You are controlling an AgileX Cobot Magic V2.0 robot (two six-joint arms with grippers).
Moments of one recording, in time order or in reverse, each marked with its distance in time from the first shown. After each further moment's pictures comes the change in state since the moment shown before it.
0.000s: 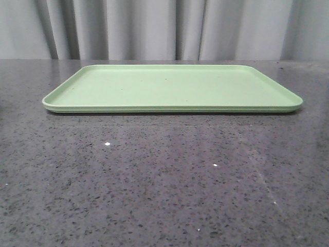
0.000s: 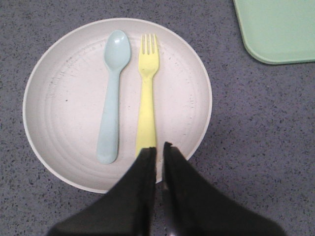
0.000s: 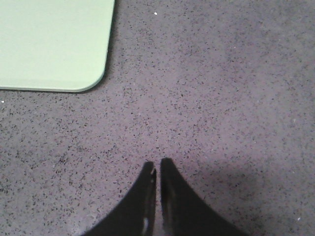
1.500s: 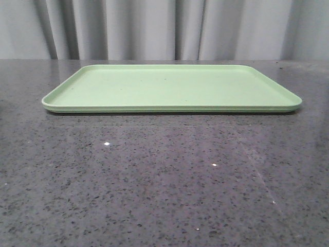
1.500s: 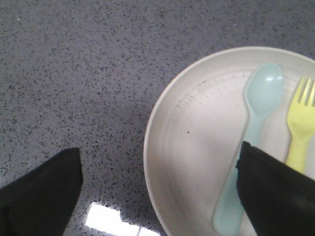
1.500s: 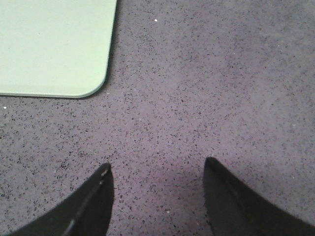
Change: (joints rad) left arm 0.383 0.278 -0.002 0.045 -0.250 0.016; right arm 0.000 0.000 0.000 0.000 -0.018 0.000
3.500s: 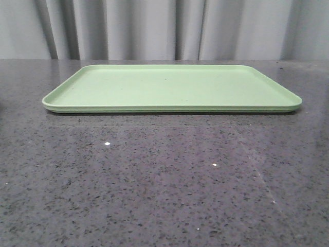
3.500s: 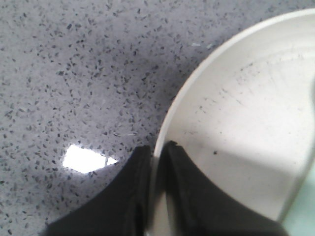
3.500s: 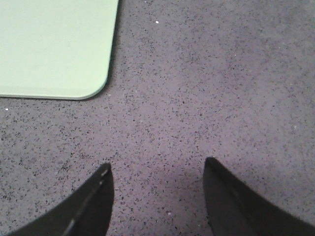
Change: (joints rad) left arm 0.035 0.345 -0.009 -0.066 -0.093 0.002; right arm 0.000 0.000 0.000 0.005 -0.005 0.000
